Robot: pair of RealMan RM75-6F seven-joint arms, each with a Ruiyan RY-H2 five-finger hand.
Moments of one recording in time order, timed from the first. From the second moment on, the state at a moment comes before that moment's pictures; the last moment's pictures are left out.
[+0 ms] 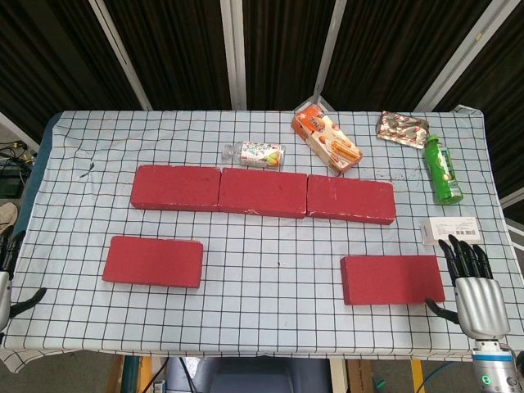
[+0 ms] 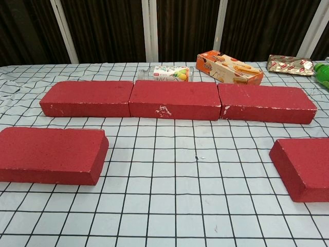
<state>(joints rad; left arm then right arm) 0.00 -1.16 -0.06 -1.68 1.49 1.62 0.22 0.04 -1.14 0.06 -1.74 -1.52 1.51 -0.19</state>
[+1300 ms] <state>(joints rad) -0.01 -1.17 -0.07 -1.69 1.48 1.62 0.23 0.19 -1.11 -0.02 -1.76 -1.39 1.12 -0.29</state>
